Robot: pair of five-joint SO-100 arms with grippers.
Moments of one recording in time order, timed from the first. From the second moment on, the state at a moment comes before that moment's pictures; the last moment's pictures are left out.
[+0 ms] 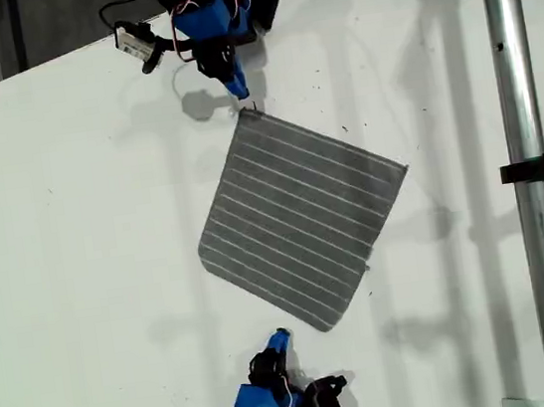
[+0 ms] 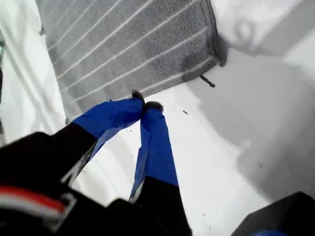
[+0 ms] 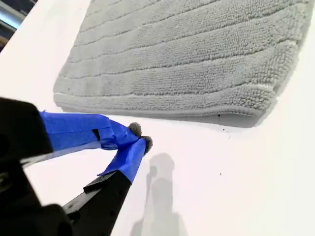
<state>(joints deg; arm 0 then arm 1) -6.0 199.3 178.4 74.5 -88.4 2.7 185.9 160.2 84.2 86.8</state>
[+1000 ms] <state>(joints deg) 5.2 162.3 134.0 85.6 -83.7 -15.1 109.2 88.6 89.6 70.1</state>
